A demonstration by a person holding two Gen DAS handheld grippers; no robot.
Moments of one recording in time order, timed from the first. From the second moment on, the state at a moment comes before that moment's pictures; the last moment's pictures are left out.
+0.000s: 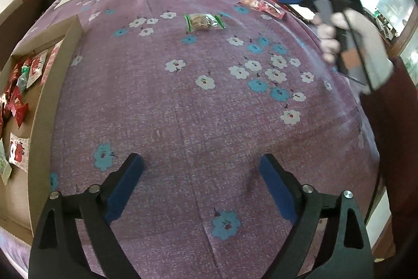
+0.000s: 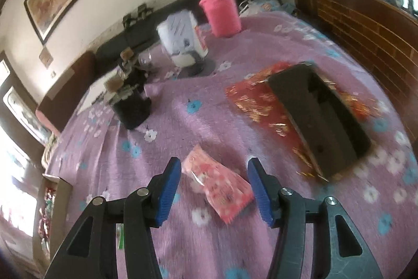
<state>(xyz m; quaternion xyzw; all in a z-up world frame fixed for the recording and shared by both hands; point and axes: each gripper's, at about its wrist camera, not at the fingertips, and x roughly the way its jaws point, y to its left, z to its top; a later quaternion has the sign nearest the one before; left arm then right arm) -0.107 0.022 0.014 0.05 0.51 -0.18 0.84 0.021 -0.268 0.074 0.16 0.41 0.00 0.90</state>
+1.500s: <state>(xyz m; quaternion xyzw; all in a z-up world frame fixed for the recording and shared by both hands) 0.007 -0.056 0.040 0.15 0.48 -0.29 0.81 -0.045 -0.250 0.045 0.22 0.42 0.05 0.88</state>
